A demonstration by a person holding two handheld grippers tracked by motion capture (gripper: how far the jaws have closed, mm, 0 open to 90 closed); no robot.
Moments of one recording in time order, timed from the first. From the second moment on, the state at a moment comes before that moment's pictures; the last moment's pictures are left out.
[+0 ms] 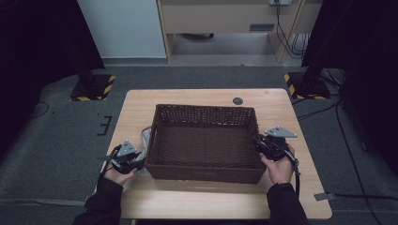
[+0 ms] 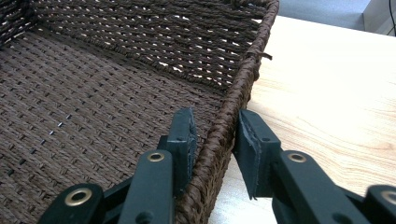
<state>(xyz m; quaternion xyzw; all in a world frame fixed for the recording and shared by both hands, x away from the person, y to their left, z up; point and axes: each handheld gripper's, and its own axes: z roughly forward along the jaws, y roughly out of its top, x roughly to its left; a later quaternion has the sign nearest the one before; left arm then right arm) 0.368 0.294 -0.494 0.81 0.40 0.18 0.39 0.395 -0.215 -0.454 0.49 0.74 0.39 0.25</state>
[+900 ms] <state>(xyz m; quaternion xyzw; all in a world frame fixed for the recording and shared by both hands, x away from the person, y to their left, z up) 0.347 0.289 -0.484 0.82 0.36 0.19 0.40 0.395 -0.214 -0.454 0.49 0.74 0.39 0.25</state>
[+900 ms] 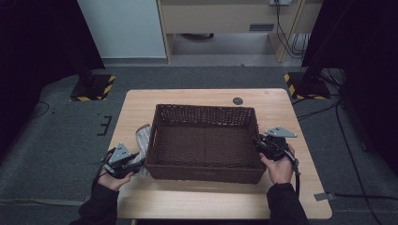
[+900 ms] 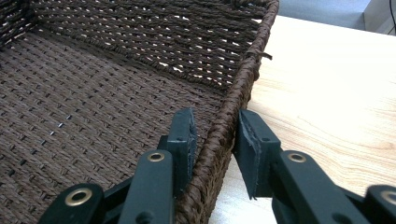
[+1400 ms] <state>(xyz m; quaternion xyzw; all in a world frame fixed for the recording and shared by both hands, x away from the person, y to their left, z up) 0.354 0.289 -0.496 0.83 0.38 0.18 0.38 0.404 -0.219 -0.454 0.49 0.74 0.39 0.26</state>
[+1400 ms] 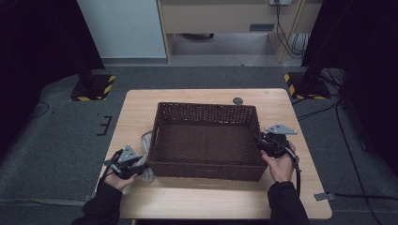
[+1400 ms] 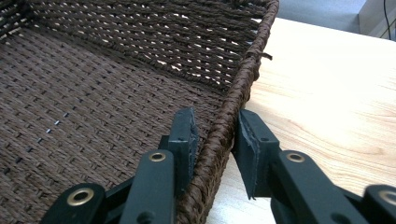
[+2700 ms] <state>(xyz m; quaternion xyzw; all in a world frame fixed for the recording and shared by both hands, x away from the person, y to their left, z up) 0.328 0.307 -0.447 0.79 0.34 0.19 0.47 0.400 -0.220 -0.456 0.49 0.73 0.41 0.26</state>
